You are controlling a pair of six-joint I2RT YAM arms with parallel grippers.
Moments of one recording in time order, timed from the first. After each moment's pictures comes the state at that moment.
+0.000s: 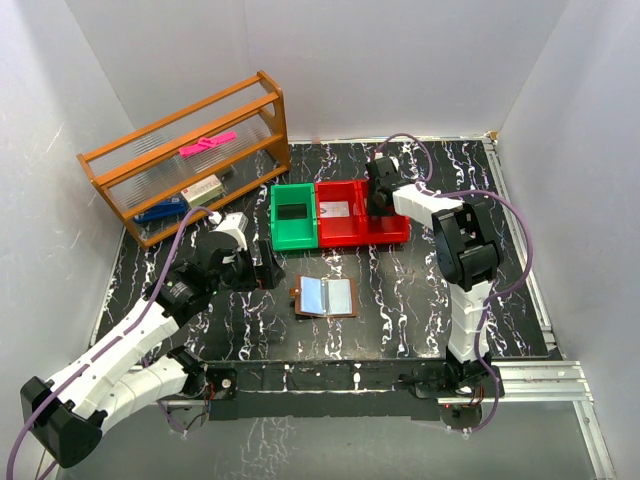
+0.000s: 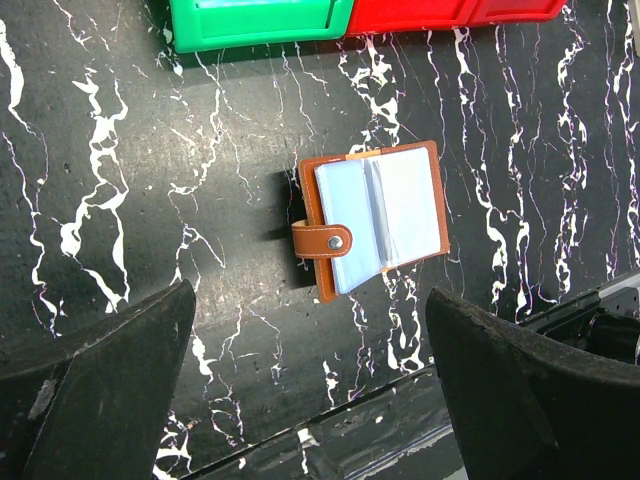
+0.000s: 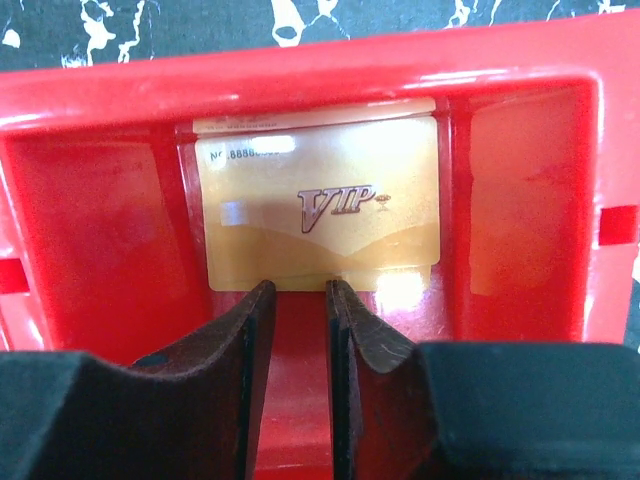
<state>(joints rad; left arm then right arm) -0.65 0.86 0.75 -0.58 -0.04 -0.61 0.34 2.06 1.44 -0.32 0.19 0.33</state>
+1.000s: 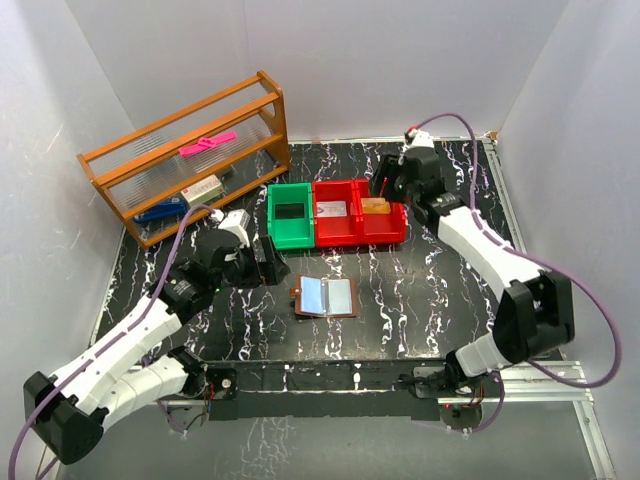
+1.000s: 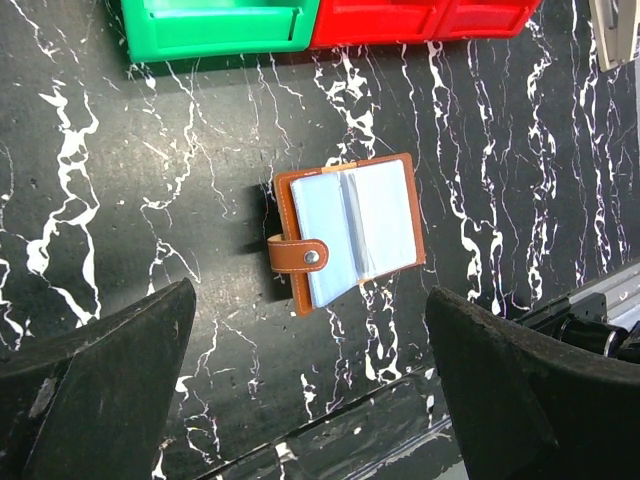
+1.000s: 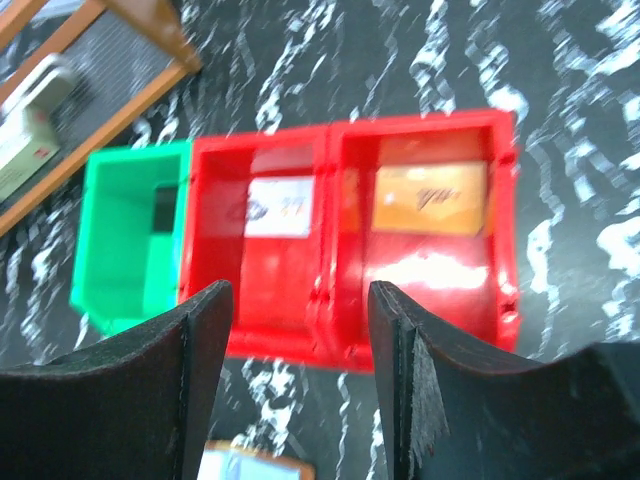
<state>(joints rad) -0.65 0.87 0.74 -0.52 -0.02 -0.64 0.34 1.51 1.23 -0.21 0.07 0.41</state>
